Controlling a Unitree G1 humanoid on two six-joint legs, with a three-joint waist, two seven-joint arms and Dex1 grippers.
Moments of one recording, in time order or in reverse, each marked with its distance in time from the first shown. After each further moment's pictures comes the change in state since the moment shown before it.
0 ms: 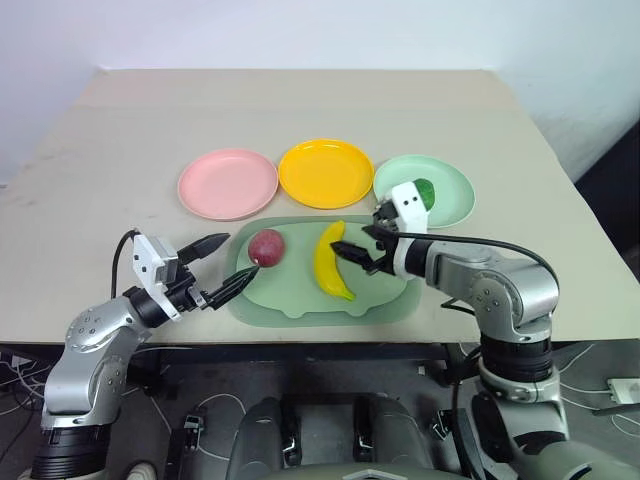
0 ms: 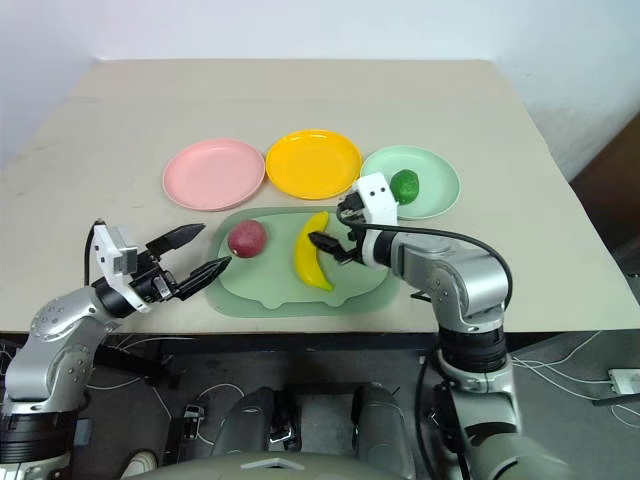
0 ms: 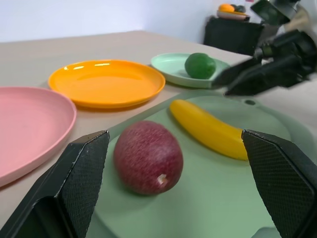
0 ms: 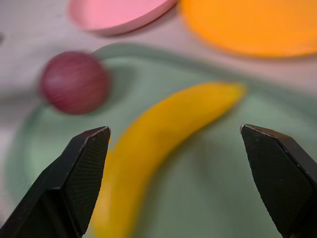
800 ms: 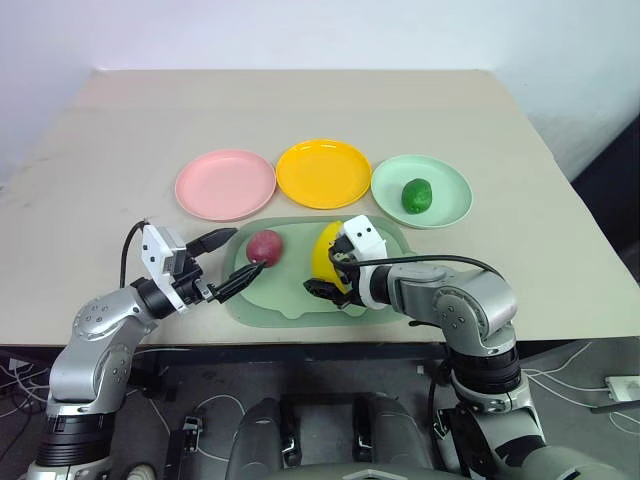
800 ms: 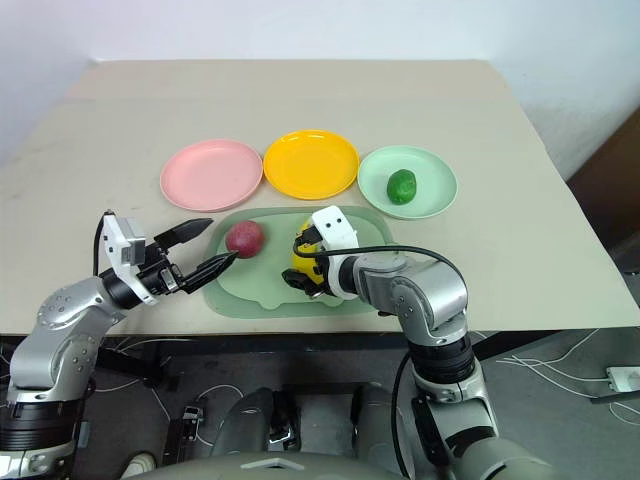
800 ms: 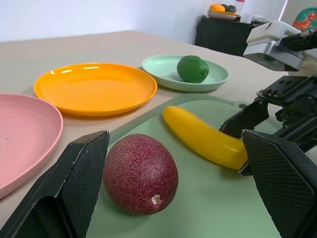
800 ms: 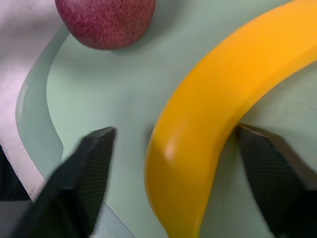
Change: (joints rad) left arm -0.034 0.007 -0.004 0.000 -0.001 0.053 0.003; right arm -0.004 0.041 0.175 0.012 -0.020 0.096 -0.080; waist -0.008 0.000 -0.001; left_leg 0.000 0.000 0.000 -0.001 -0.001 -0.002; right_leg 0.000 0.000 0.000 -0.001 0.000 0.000
